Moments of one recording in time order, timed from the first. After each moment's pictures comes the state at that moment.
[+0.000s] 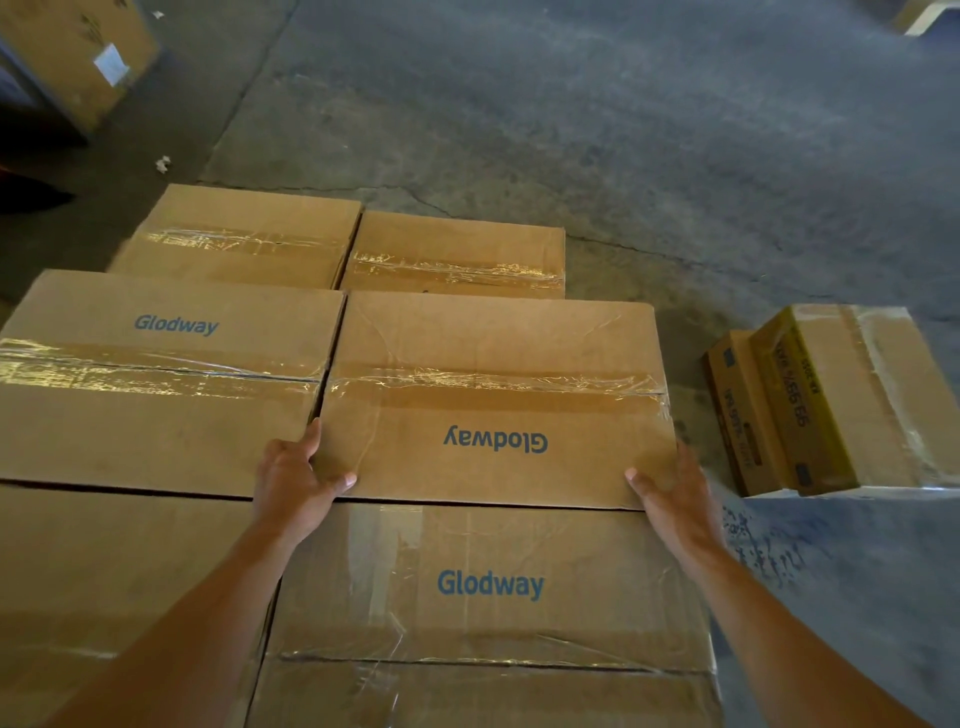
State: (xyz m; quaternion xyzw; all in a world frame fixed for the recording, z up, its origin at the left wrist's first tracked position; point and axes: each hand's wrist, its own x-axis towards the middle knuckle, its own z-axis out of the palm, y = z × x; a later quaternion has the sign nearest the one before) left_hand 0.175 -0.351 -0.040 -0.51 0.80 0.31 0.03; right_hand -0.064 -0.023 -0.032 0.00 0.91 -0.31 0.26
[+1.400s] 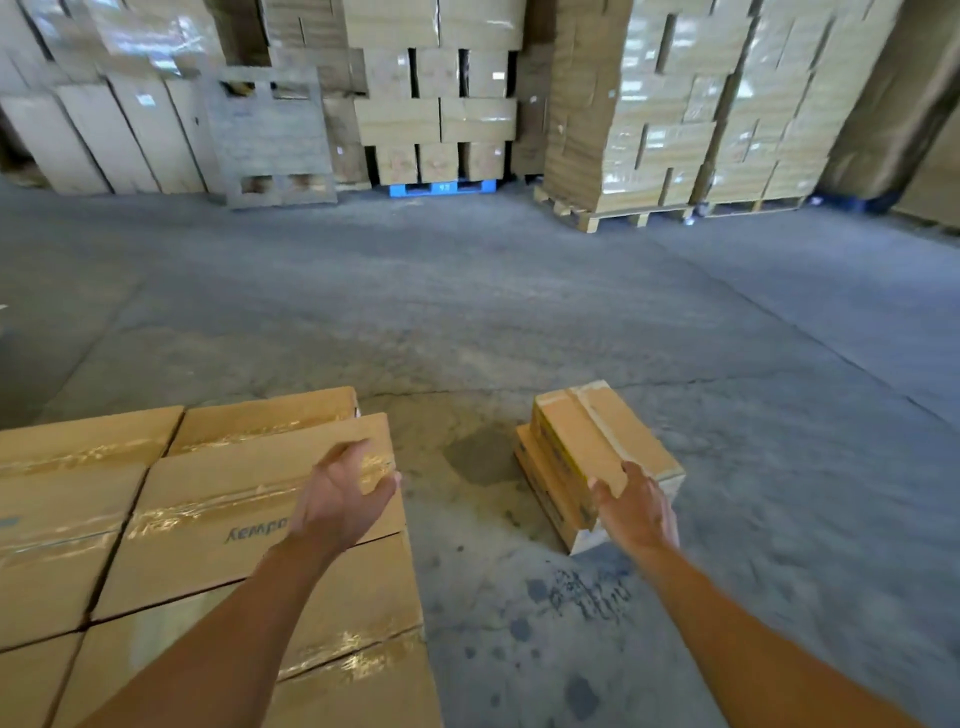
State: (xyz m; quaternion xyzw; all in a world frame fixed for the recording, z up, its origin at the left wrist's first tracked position) left_hand 0.056 -0.007 0.171 -0.20 0.94 0.27 -0.11; right_hand -0.054 0.306 0.152 0.06 0.94 -0.32 0.07
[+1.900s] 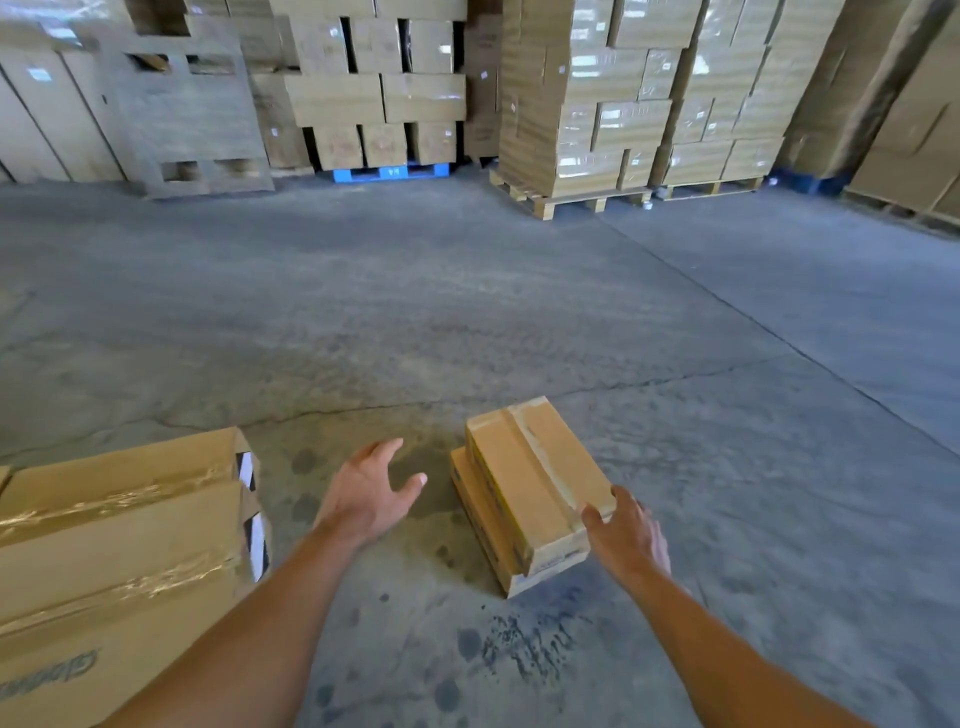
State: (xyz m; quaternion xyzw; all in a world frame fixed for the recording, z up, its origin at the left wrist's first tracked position) left_hand -0.210 0.128 0.136 -0.15 0.95 0.28 -0.05; right_hand -0.261 0.426 0.108 0.10 0.95 -0.29 0.11
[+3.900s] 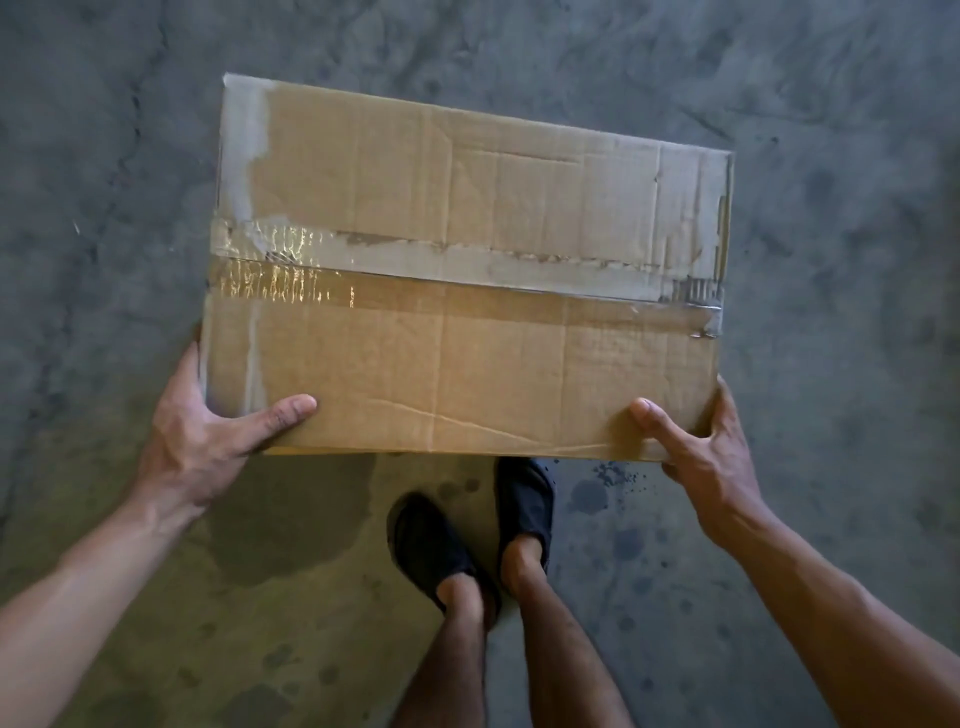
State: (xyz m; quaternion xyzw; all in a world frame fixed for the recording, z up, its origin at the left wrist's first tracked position) left_hand -0.859 0.055 -0.377 0.14 0.86 0.32 0.37; right_hand -0.510 0.297 -0.372 0.69 0.53 -0.50 -0.02
